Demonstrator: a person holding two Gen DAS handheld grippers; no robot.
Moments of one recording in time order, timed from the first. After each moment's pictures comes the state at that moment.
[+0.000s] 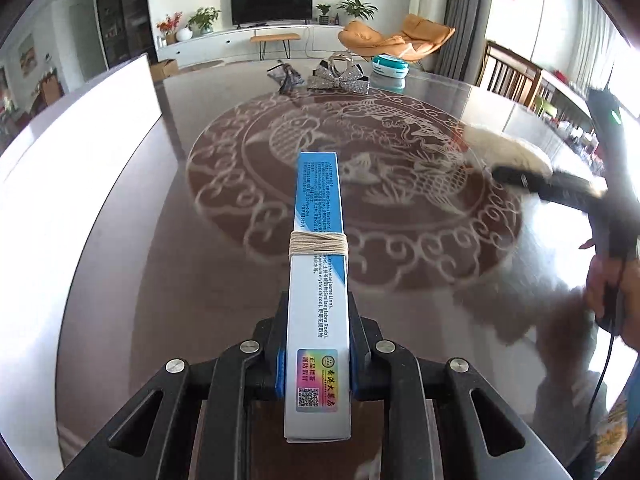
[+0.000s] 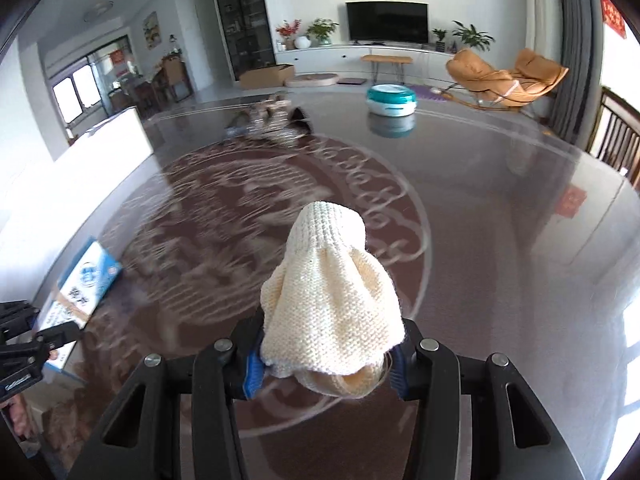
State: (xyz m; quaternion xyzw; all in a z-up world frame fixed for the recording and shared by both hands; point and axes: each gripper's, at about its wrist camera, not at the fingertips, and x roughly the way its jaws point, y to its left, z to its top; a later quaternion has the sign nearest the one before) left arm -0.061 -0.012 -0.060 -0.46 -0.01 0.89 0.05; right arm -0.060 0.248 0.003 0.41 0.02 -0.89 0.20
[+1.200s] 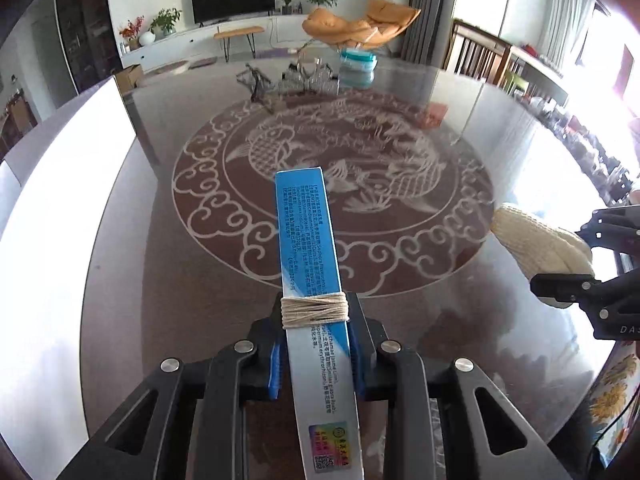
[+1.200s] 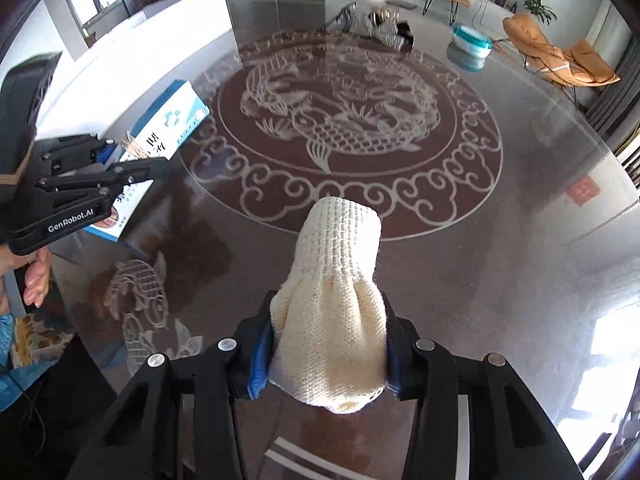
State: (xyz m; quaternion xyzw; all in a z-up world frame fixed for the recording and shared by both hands) left arm -0.057 -0.015 -0.030 -0.47 0.03 0.88 0.11; right arm 0.032 0.195 0.033 0.54 0.14 -0.80 0.22
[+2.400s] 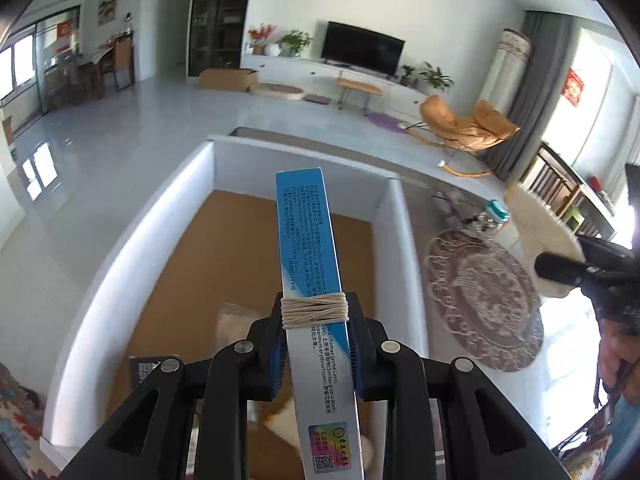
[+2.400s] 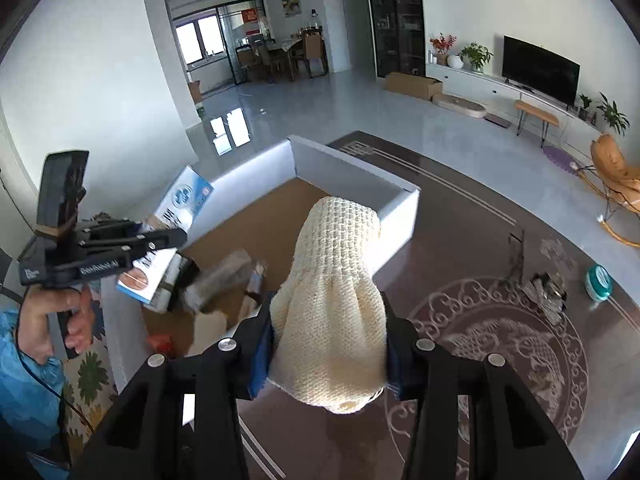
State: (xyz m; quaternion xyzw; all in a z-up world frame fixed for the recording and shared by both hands) left arm -0.026 -0.336 0.092 -0.41 -0.12 0.91 -0.04; right arm -0.036 -0.087 0.189 0.38 0.11 -0.82 0.41
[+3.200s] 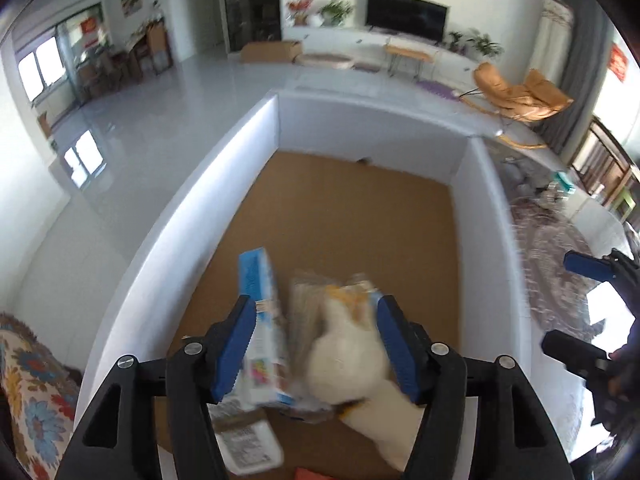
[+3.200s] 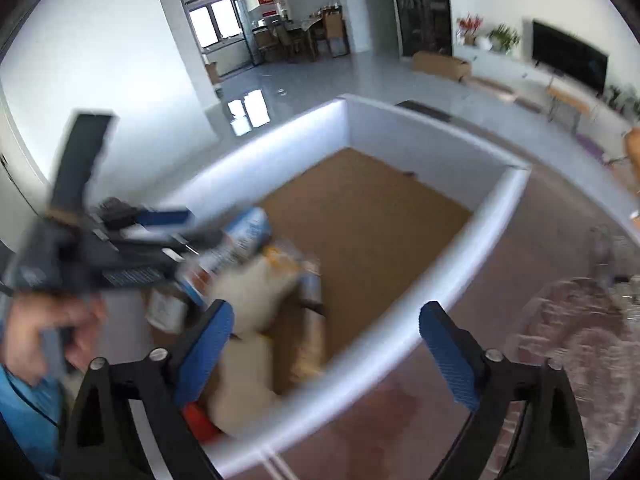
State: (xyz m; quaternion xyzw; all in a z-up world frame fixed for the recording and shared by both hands) left arm -0.024 -0.337 0.069 -0.45 -0.06 0.88 -0.11; right arm -0.028 -0.158 0.092 0.41 0.14 -0.82 0.38
